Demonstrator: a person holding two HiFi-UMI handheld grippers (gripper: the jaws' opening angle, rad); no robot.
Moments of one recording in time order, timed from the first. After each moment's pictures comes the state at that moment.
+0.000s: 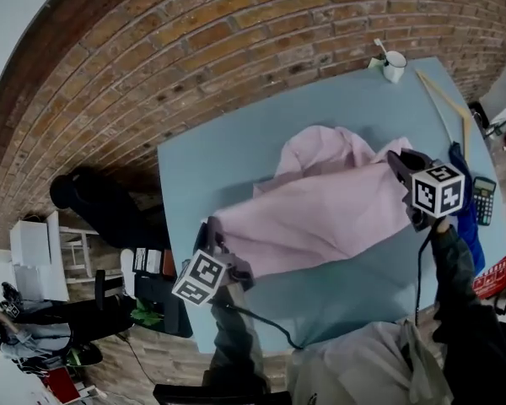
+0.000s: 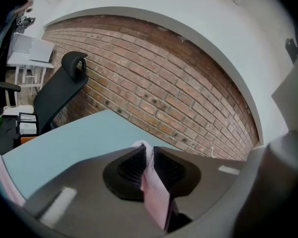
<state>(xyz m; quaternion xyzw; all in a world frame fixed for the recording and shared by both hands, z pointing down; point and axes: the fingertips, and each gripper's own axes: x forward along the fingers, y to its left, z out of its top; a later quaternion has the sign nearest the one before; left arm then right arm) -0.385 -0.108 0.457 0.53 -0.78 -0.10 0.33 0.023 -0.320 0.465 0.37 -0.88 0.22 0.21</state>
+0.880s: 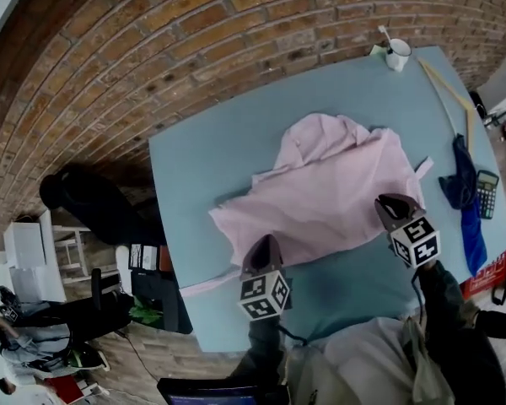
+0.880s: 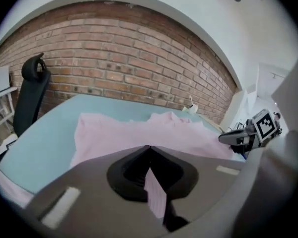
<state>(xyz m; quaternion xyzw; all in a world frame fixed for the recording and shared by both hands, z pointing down) -0.257 -0.085 0.551 0.63 -0.70 0.11 0.32 0.001 -0.208 0.555 0.31 -0.88 0.17 0.31</state>
